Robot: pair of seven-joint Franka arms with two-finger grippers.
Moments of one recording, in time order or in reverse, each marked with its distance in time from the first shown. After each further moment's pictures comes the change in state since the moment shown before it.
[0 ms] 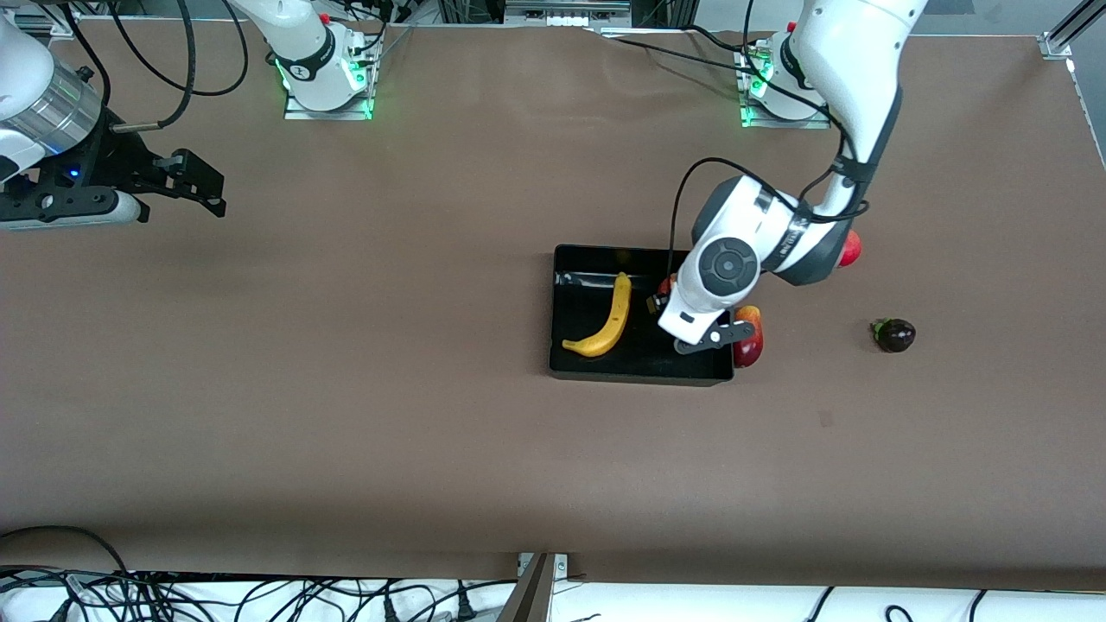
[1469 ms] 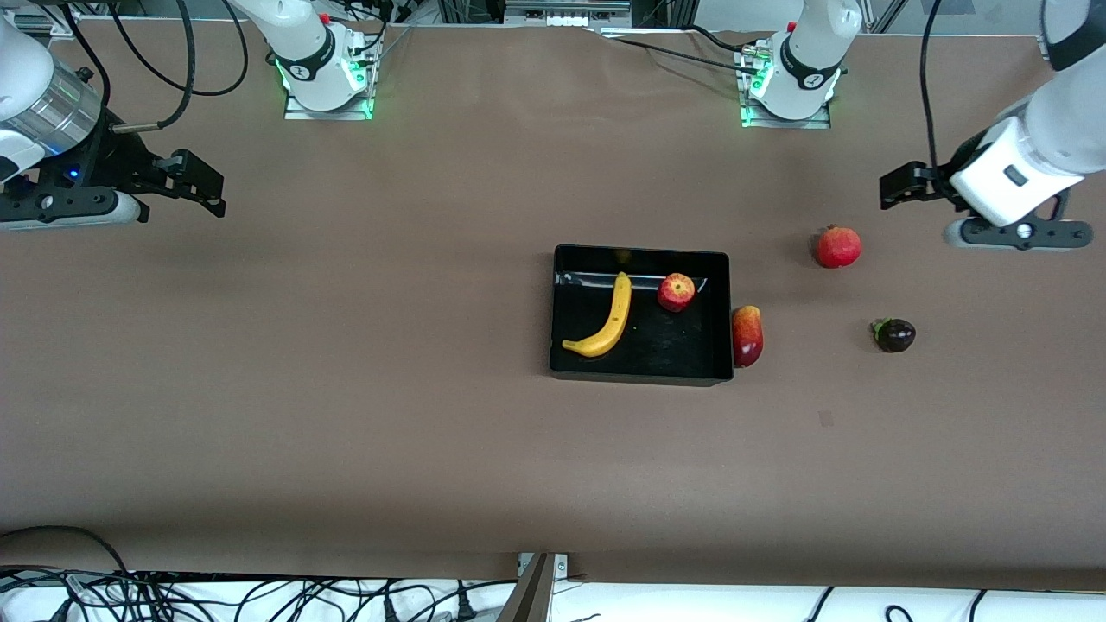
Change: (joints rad) left arm 0.299 -0.474 0.080 0.228 0.000 -0.687 0.665; right arm 0.000 0.000 -0.002 -0.001 0.000 0.000 -0.001
